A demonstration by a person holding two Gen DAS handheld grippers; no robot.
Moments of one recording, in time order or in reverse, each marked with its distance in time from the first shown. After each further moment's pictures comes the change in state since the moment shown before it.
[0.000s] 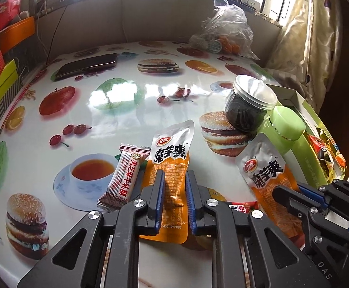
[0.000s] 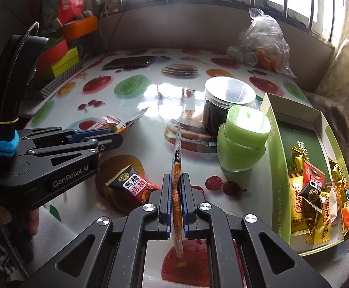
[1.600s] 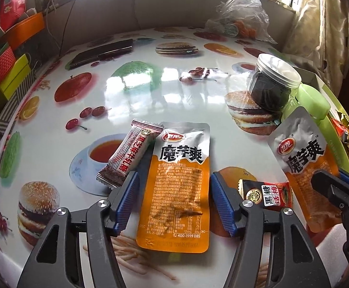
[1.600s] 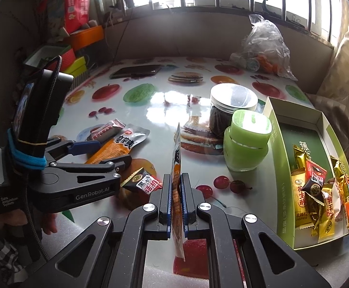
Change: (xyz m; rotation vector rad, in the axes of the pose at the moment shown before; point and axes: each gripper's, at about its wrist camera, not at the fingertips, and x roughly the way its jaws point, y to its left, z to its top) left arm 0.010 0.007 -0.013 0.025 0.063 0.127; right arm -0.015 0.004 -0.005 0.013 -0.044 0.041
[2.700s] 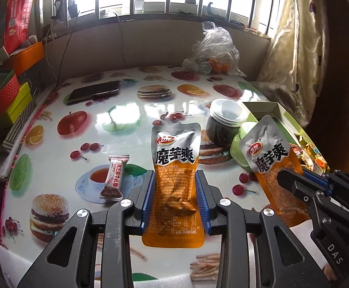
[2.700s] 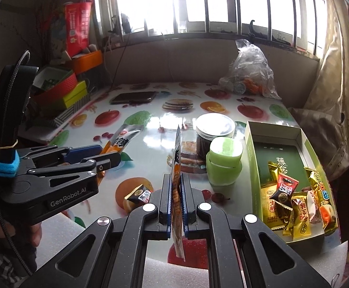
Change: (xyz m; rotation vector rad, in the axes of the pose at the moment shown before) left arm -0.081 -0.025 0.010 0.007 -0.168 -0.101; right arm -0.056 -0.008 0.007 0.022 -0.132 -0.025
